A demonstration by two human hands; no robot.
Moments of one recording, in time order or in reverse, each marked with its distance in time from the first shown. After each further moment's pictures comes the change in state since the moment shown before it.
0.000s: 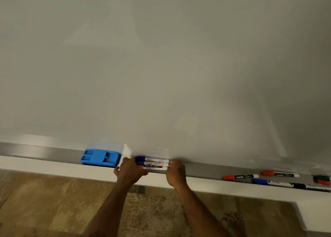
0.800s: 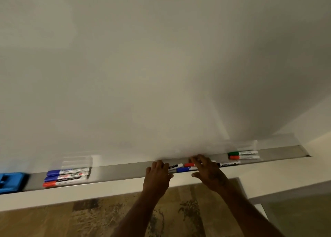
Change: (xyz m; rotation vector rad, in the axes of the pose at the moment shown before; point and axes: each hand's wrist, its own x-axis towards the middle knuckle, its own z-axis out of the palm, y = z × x) left_hand -0.118 0.260 0.213 0.312 -0.037 0.771; right_hand 0.005 0.245 -0.326 -0.925 0.071 -0.368
